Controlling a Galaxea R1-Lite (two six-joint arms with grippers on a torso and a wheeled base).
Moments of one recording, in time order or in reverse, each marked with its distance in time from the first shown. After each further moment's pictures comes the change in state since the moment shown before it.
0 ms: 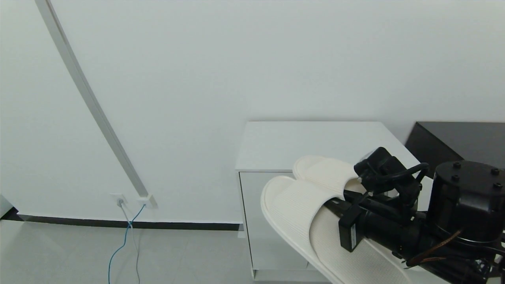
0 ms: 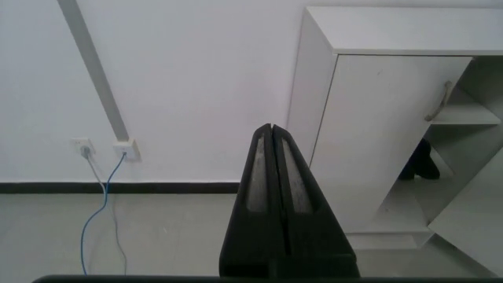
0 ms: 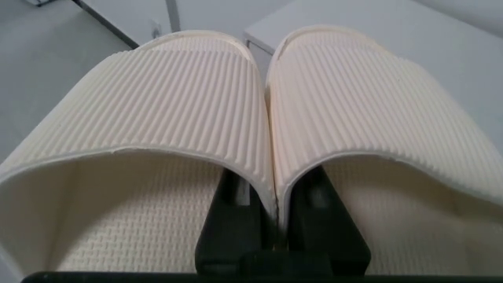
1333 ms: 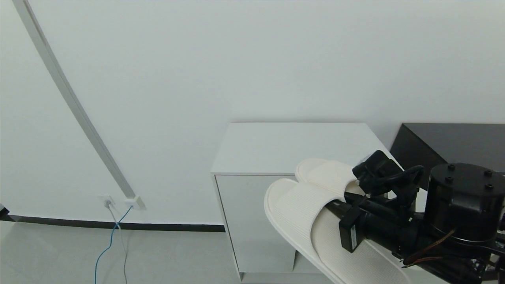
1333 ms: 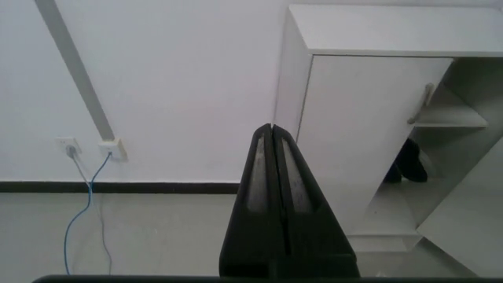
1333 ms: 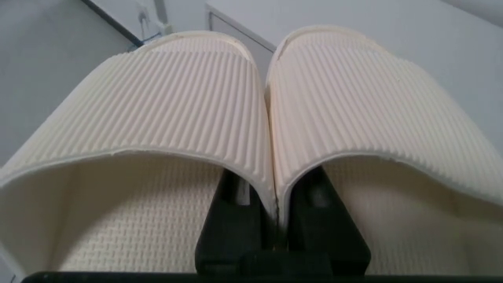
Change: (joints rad) left arm 0.000 0.000 0.000 0.000 0.000 0.000; right arm -0.002 0.006 0.013 0.002 -0.003 -0.007
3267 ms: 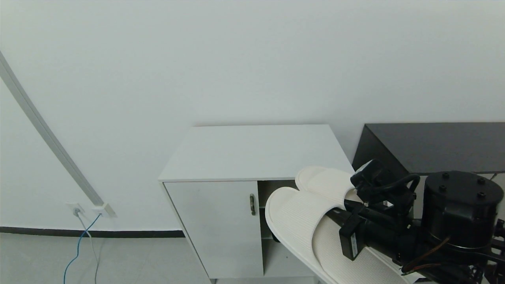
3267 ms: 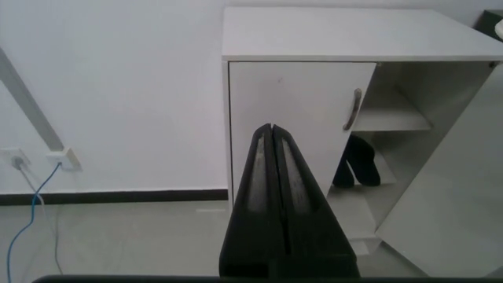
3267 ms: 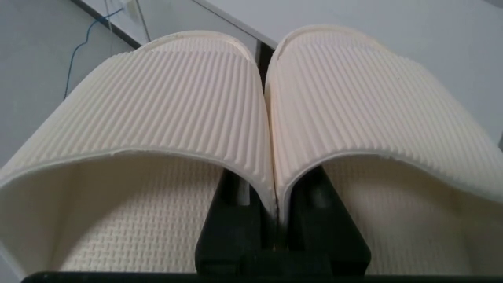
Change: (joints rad) left arm -0.001 0.000 0.000 0.000 0.001 -0.005; right arm 0.000 0.013 0.029 -0.006 0.012 0.003
